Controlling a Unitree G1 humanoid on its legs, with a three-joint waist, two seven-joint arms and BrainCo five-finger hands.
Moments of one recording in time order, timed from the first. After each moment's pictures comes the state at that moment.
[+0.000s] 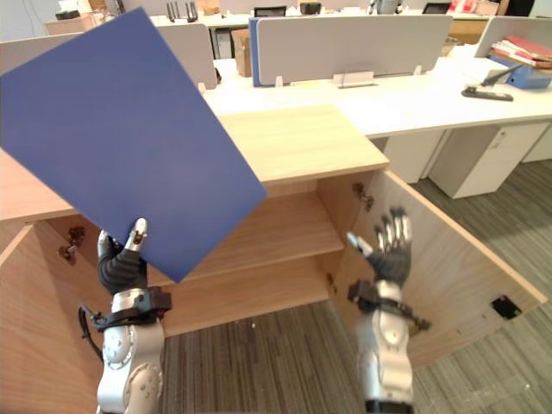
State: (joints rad) left arm 0.18 0.01 -0.06 -0.40 -0.38 -0.22 0.27; right arm -0.03 -0.10 -0.08 -0.15 0.38 -0.18 -0.20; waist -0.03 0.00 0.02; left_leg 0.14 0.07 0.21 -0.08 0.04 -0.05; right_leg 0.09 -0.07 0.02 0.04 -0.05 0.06
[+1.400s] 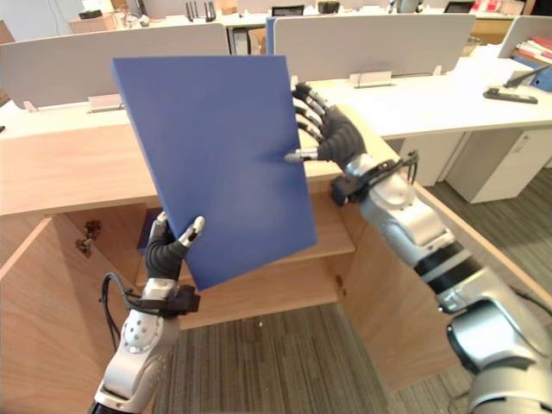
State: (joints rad) left arm 0.08 0.22 -0.25 -0.32 -0.26 -0.19 0.23; right arm -0.84 -0.82 0.62 0.16 0.92 -0.12 0.02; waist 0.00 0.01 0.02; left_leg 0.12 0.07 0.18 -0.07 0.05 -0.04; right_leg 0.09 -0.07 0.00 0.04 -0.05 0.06
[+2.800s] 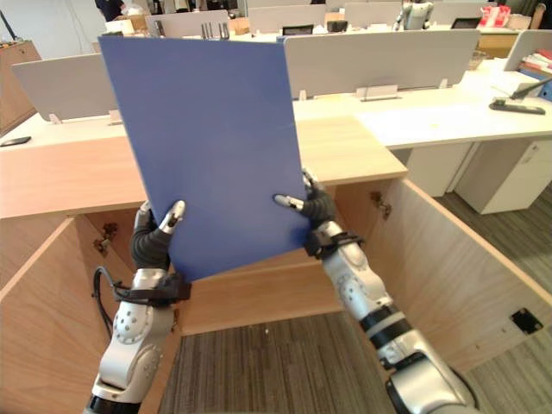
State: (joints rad) left arm 0.04 0.18 -0.16 -0.35 -0.34 -0.19 0.22; right arm -0.51 -0.43 0.48 0.23 1.00 -0.17 0.09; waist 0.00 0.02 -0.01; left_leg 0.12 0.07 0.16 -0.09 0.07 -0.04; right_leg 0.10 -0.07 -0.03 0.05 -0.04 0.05
